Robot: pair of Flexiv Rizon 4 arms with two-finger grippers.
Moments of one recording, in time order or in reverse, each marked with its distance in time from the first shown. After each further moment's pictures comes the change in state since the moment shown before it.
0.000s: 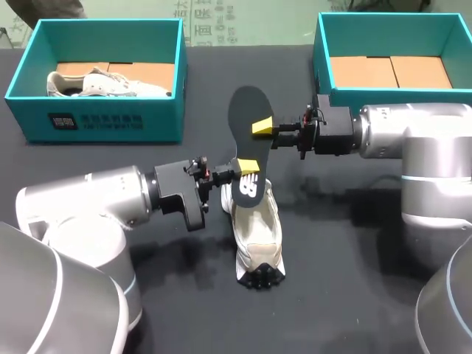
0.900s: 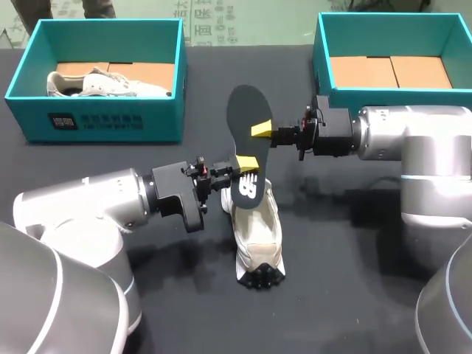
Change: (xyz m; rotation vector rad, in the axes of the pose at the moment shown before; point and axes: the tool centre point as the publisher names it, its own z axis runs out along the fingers) left arm -0.008 -0.001 -0.005 -0.011 -0.023 -0.042; right arm -0.001 -0.001 0.001 -0.001 0.010 0.002
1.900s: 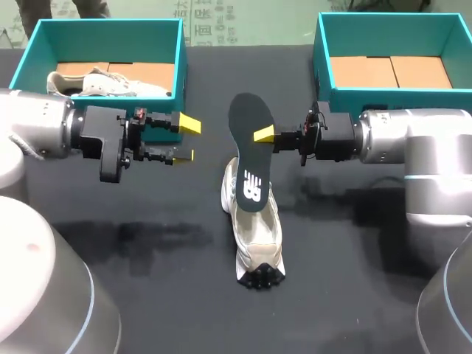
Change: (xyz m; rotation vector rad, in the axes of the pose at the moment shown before) left arm -0.044 0.054 -0.089 0.273 0.190 0.077; right arm -0.007 -0.006 -0.005 0.028 0.009 0.052
